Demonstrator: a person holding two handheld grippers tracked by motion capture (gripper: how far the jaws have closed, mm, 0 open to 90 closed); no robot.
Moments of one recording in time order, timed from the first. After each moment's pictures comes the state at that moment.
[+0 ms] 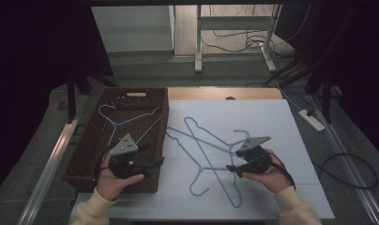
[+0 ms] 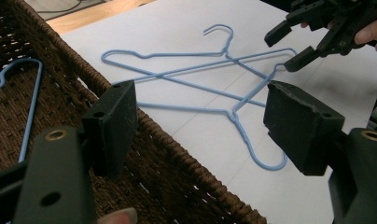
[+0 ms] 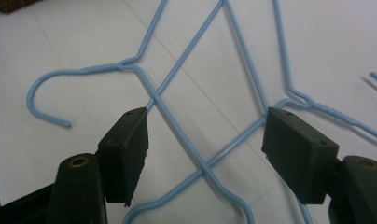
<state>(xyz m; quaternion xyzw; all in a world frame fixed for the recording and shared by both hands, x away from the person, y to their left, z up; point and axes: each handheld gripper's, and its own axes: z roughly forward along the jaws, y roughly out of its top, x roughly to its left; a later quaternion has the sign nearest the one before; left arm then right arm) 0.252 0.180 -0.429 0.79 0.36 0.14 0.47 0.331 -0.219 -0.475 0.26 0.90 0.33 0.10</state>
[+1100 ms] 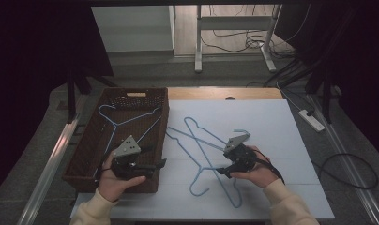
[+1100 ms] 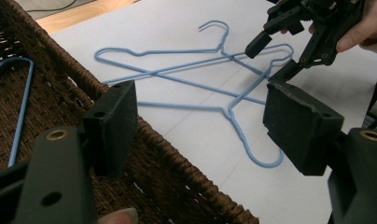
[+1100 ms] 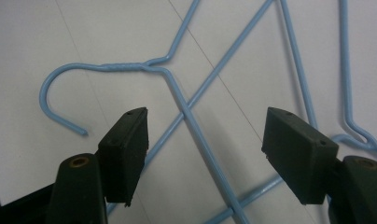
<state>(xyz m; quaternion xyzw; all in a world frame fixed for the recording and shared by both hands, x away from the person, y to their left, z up) 0.250 0.175 -0.430 0.80 0.35 0.13 0.47 0.340 -0.180 -0.480 0.21 0.93 0.29 0.07</state>
